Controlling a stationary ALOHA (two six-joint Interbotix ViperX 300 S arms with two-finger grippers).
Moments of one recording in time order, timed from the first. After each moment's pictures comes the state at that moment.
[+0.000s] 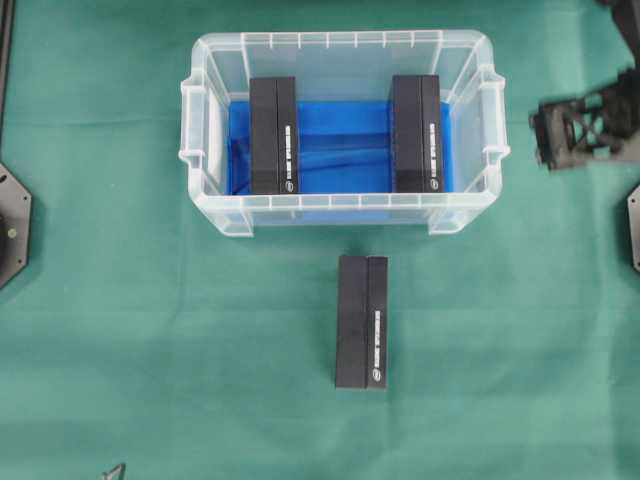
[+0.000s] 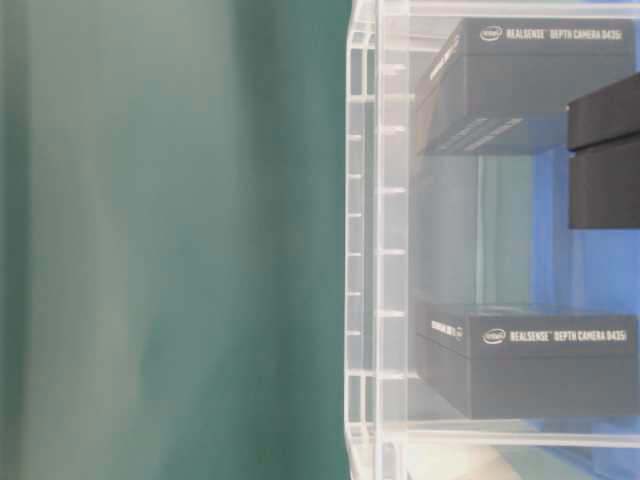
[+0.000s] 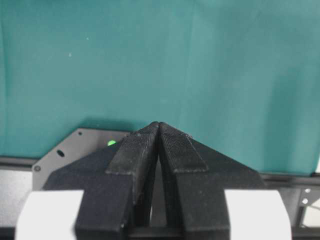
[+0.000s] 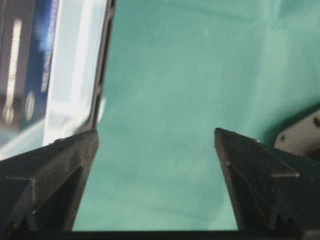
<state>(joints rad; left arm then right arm) -0.19 -0.76 0.39 0.02 1.54 -0.33 -0.08 -0.49 0.50 -0.29 1.38 1.49</state>
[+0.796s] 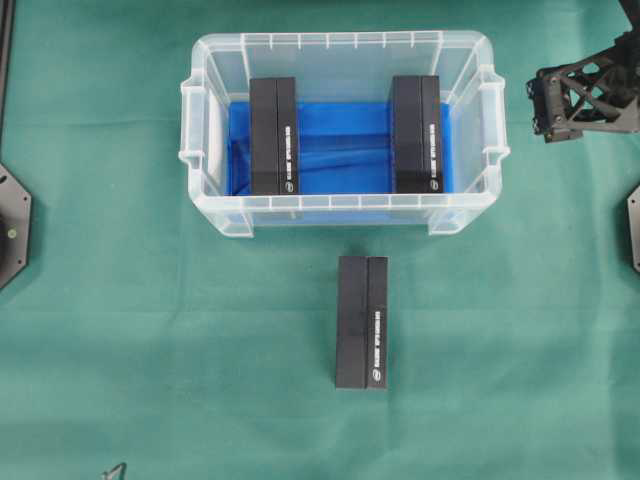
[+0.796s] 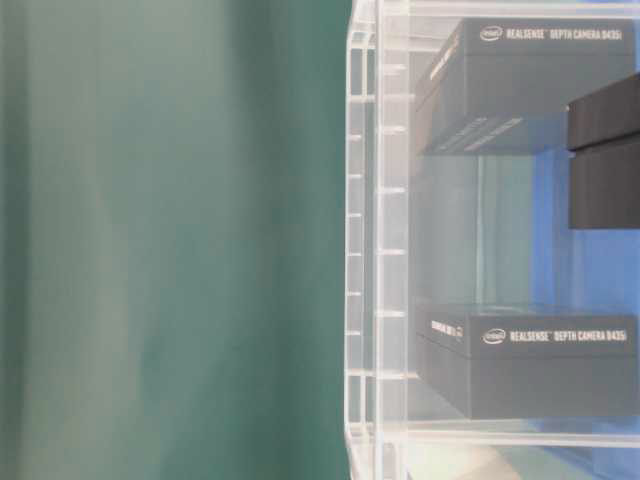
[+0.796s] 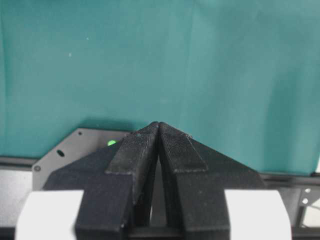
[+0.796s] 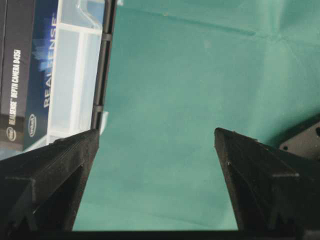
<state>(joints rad) -0.19 -0.76 0.39 0.02 1.54 -0.33 -0.15 -0.49 0.50 -0.27 1.35 1.45</state>
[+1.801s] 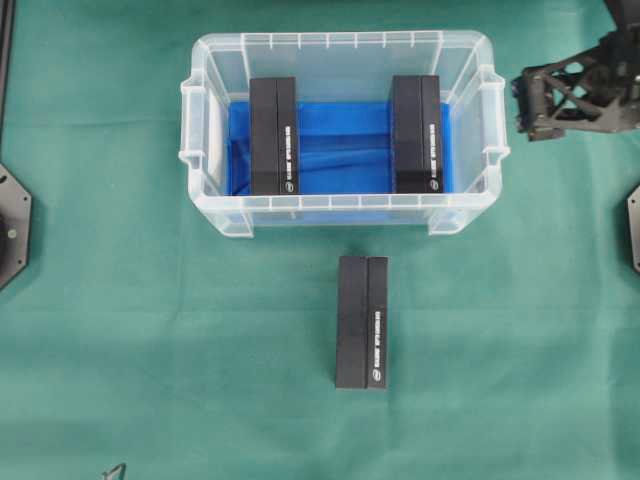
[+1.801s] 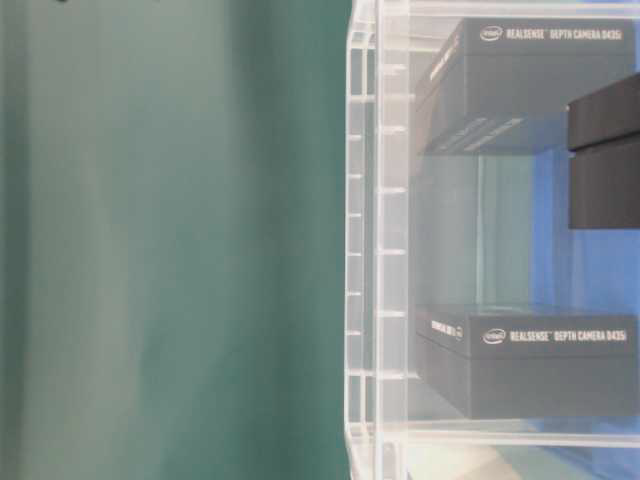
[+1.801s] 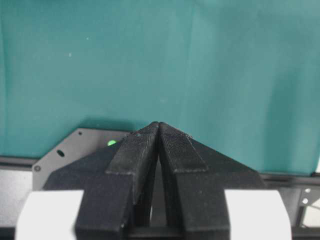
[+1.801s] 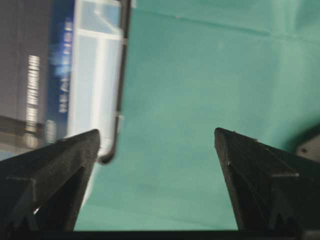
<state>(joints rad) -0.19 -0.75 0.39 0.02 1.54 -0.33 -0.15 -0.43 0.46 -0.26 1.31 1.47</state>
